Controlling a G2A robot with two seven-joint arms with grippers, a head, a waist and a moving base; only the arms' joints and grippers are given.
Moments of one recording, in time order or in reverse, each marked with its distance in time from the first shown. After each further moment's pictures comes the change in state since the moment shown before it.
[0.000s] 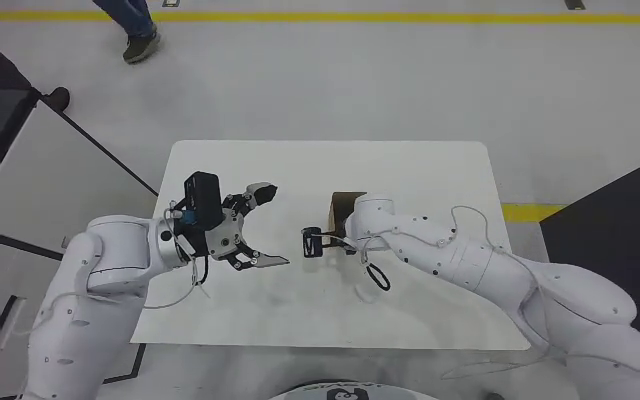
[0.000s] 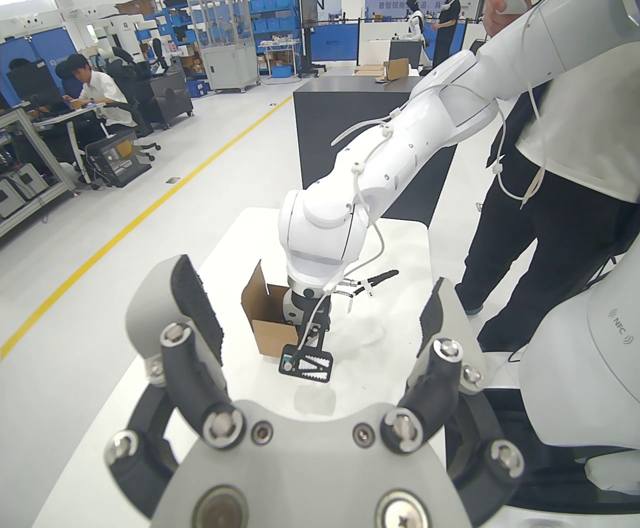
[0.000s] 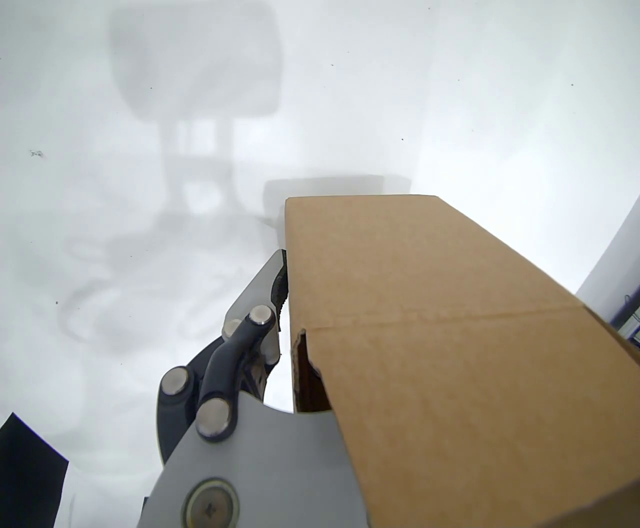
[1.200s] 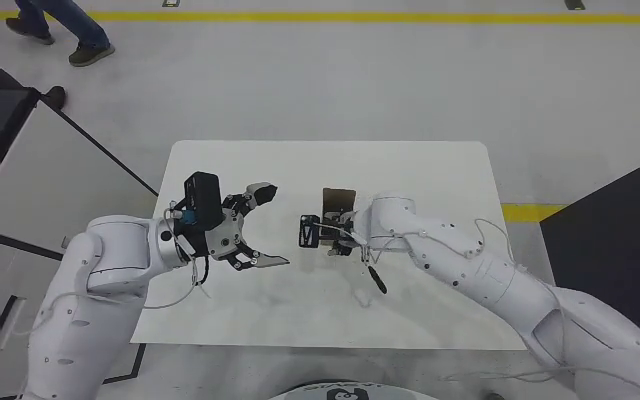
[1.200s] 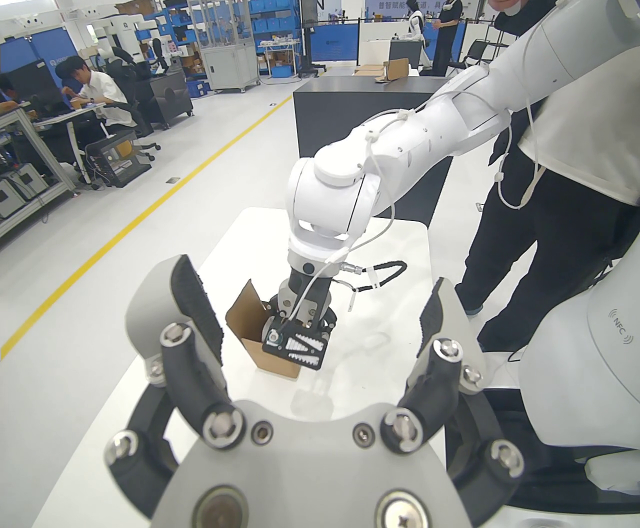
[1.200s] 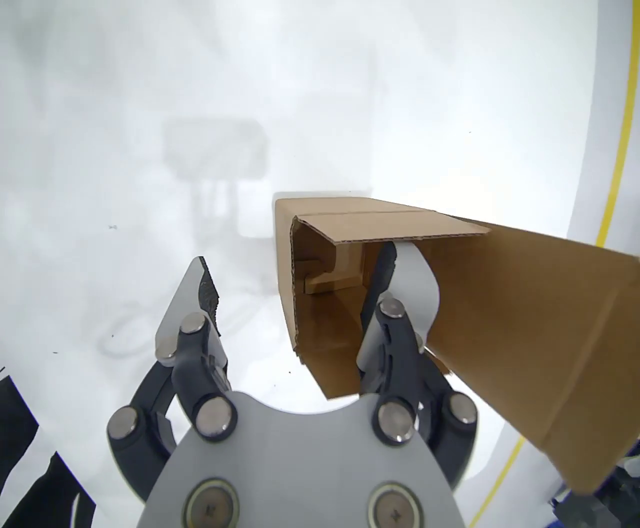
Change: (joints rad) left arm 0.000 0.000 0.000 0.000 0.000 0.000 0.000; right arm -0.196 0.099 0.299 -0.237 -0.038 0.006 -0.063
